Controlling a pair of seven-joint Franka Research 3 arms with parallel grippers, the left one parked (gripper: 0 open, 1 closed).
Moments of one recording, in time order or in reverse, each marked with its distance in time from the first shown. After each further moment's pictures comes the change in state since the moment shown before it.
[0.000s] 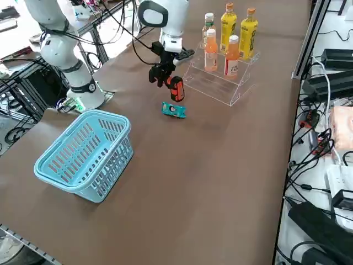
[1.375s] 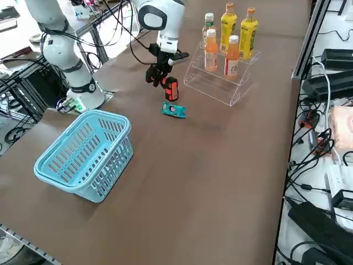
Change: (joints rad) arm 0.092 0.004 -0.009 -0.065 -0.027 0.034 0.140
